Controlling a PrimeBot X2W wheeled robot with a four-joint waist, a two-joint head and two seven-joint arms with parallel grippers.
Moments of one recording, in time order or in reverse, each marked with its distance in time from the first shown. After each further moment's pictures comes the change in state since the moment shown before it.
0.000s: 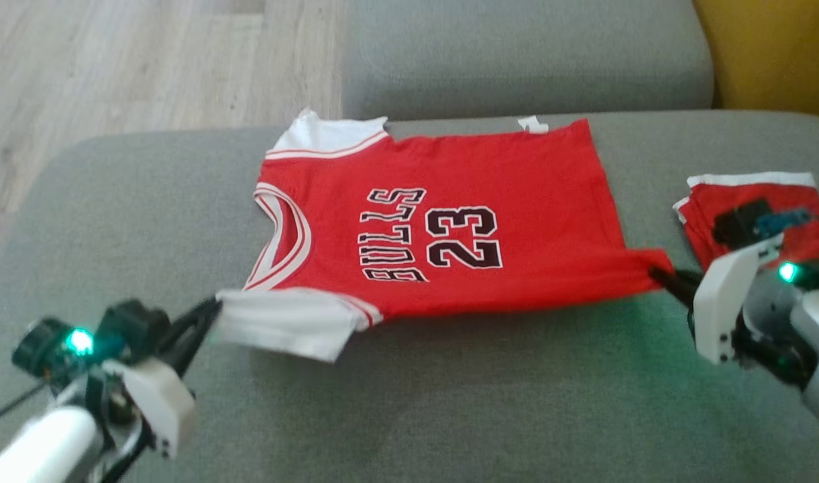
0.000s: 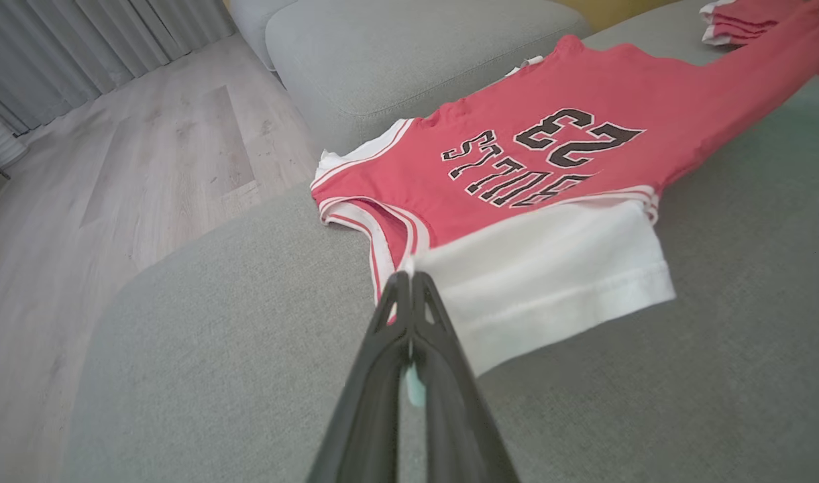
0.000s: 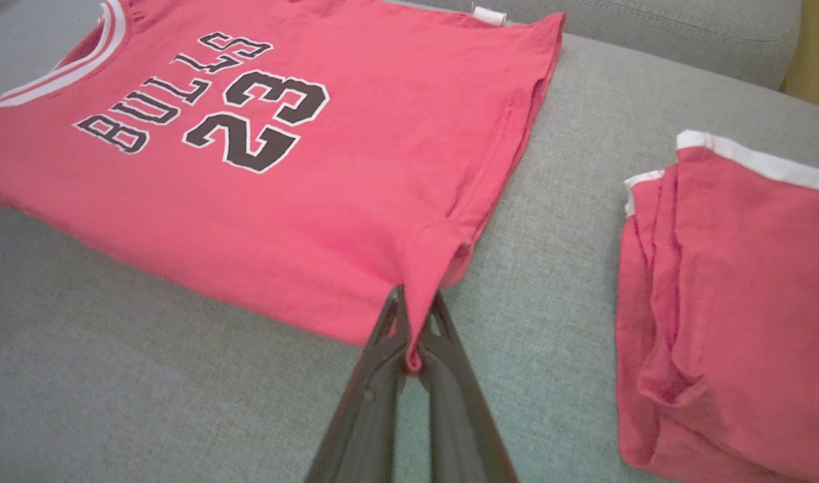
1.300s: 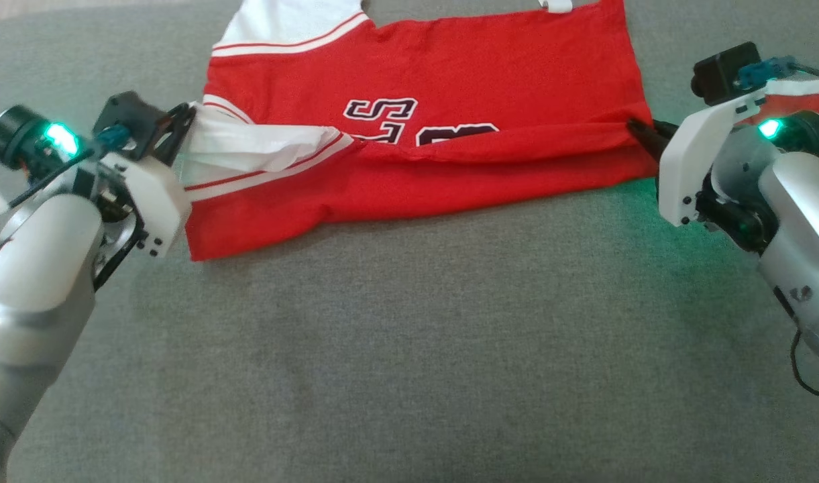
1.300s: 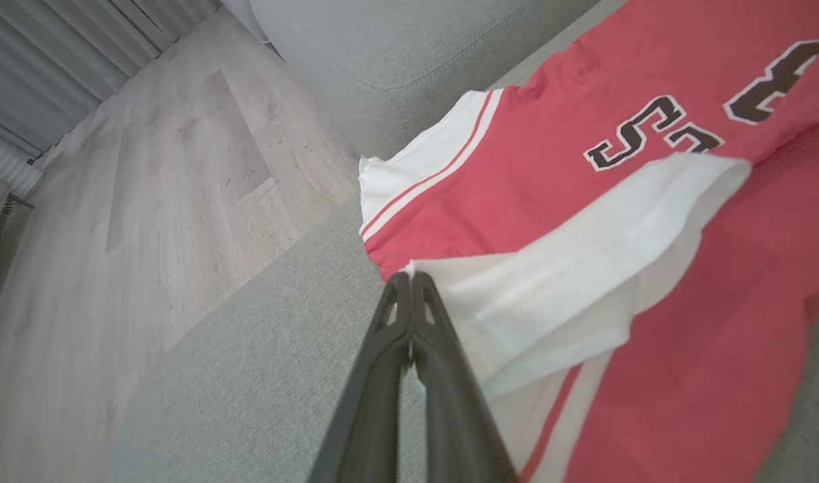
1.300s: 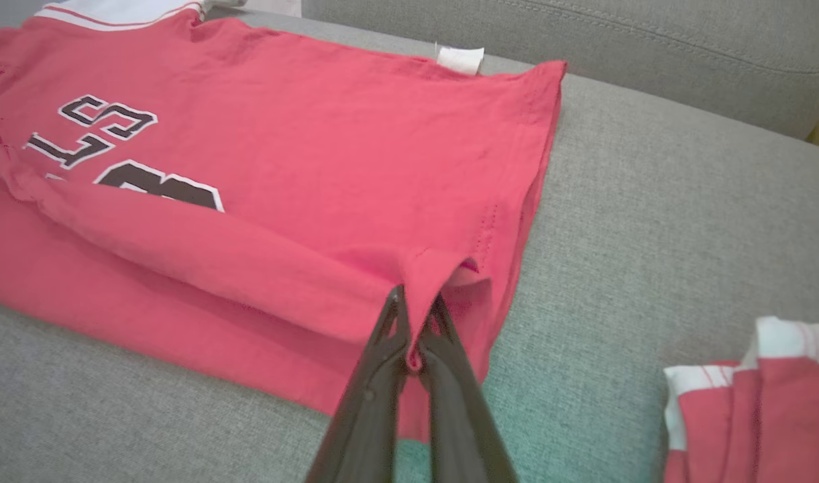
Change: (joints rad) left arm -0.693 -0.225 -0.206 0.684 0.113 -0.128 -0.116; right arm -0.357 0.199 -0.052 0.235 -0.150 0.000 -0.007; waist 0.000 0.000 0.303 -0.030
